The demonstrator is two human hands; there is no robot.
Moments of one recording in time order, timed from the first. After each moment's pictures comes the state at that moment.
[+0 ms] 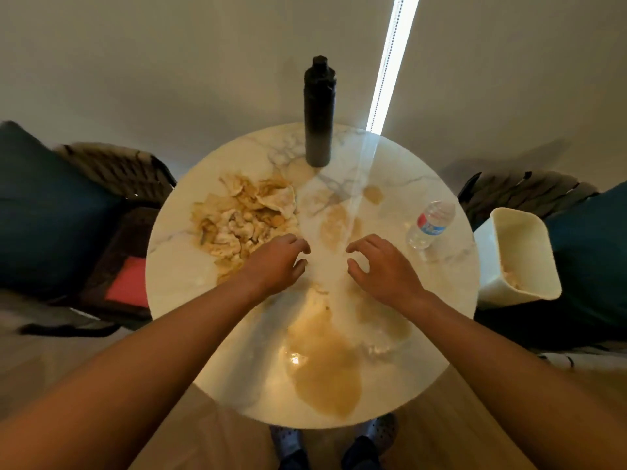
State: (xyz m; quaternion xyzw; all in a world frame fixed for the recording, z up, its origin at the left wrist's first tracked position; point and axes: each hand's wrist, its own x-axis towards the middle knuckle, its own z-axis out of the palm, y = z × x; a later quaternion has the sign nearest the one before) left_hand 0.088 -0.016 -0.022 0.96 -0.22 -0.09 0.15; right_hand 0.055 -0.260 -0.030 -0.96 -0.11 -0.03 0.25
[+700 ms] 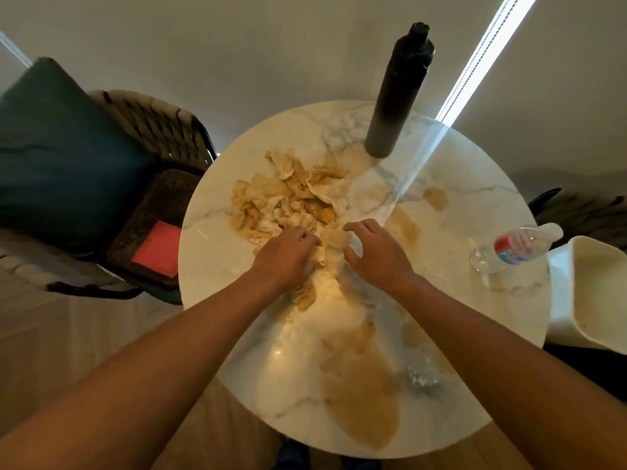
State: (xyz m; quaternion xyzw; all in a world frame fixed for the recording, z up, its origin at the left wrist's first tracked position) left_hand 0.112 0.060 -0.072 0.97 -0.13 -0.10 0.16; right_hand 0.137 -0.153 -0.072 -0.96 -0.16 0.06 0.23
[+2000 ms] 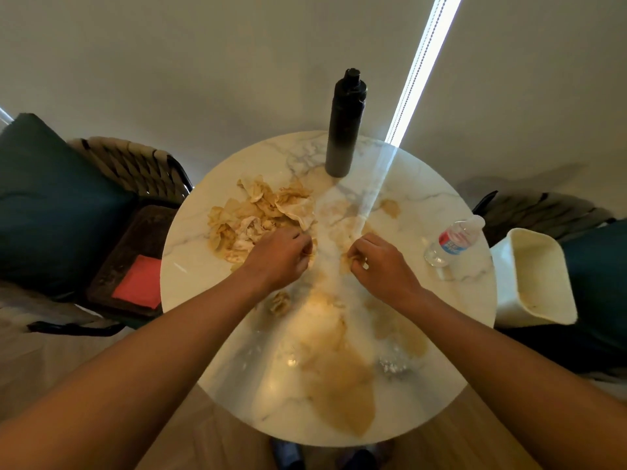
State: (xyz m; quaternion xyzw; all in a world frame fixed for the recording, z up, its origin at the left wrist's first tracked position) left_hand 0.115 0.025 -0.016 0.96 -0.24 0.01 0.13; right_hand 0.091 -0.210 -0.016 -0.94 -0.18 -0.04 0.30
